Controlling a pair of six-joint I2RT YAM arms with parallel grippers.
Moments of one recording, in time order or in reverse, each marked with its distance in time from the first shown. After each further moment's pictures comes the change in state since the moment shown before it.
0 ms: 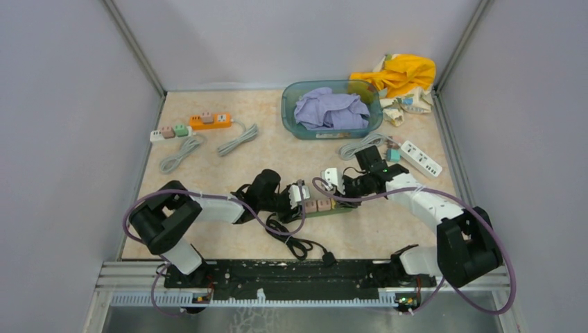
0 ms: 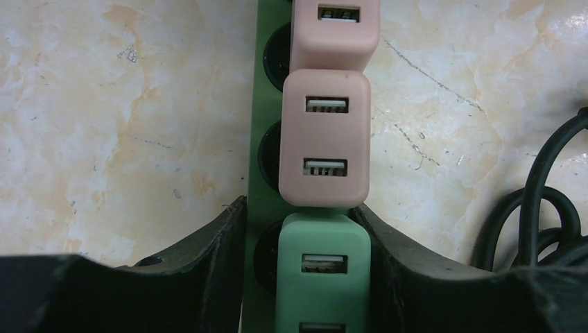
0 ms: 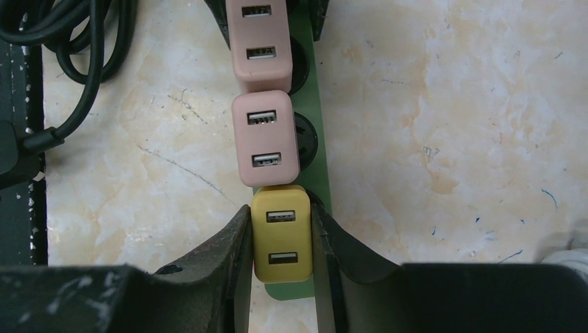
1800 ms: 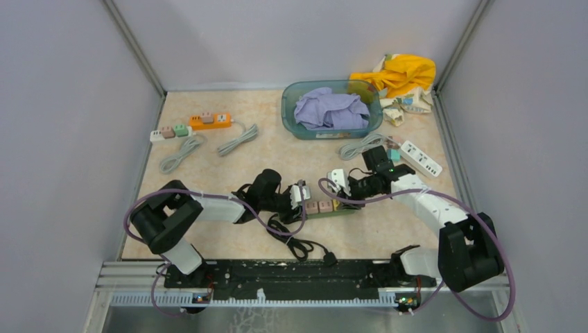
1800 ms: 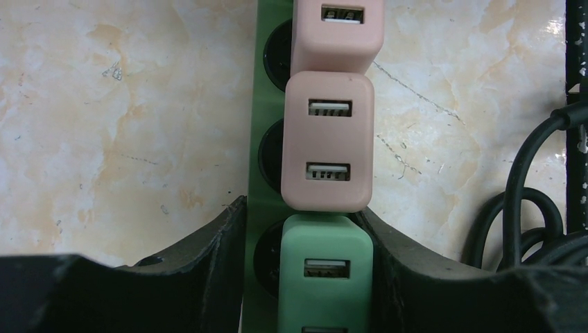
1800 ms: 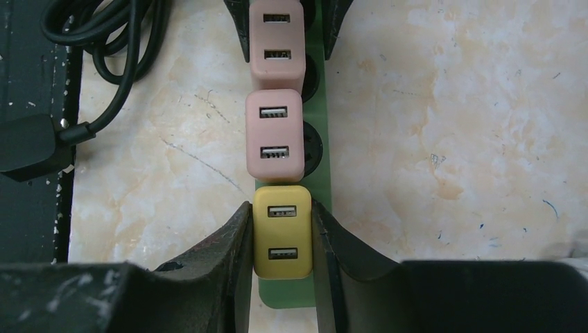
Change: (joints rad) left arm -0.001 0.007 0.006 0.011 0.031 -0.012; right arm -0.068 -0.036 -0.013 -0.061 -0.103 -0.082
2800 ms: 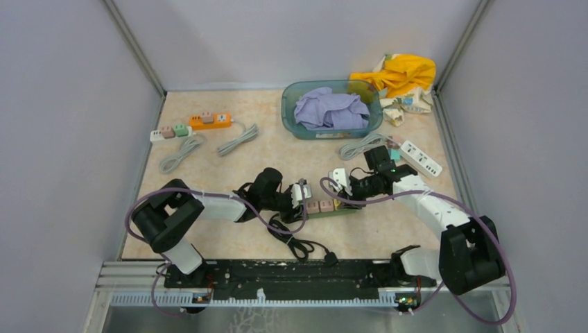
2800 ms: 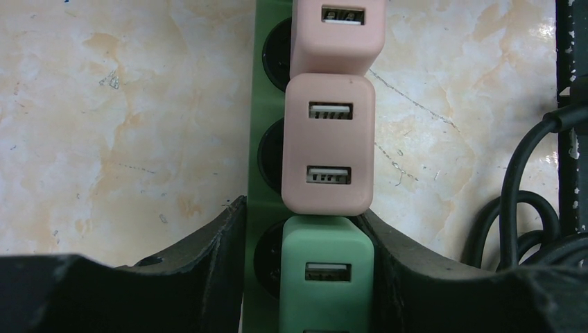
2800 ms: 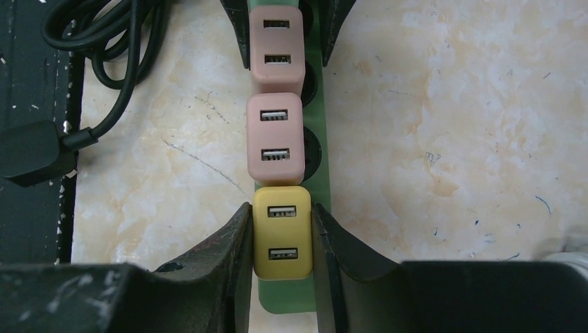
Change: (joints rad) left arm -0.001 0.013 0.019 -0.005 0.021 -0.008; right arm -0.012 -0.020 0.000 -0.019 -0.026 -0.016
